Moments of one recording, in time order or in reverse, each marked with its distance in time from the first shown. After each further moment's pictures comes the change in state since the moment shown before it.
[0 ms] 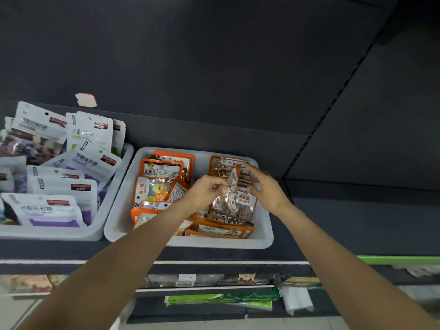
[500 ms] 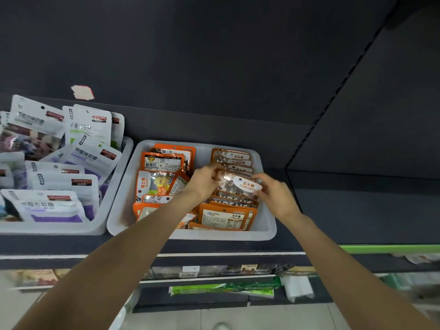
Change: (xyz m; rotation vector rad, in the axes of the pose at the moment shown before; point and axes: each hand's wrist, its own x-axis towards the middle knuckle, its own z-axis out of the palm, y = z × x) left_hand 0.004 0.001 -0.003 0.148 0.115 -0.079; right_hand -0.022 0.023 0.012 -0.165 0.083 0.036
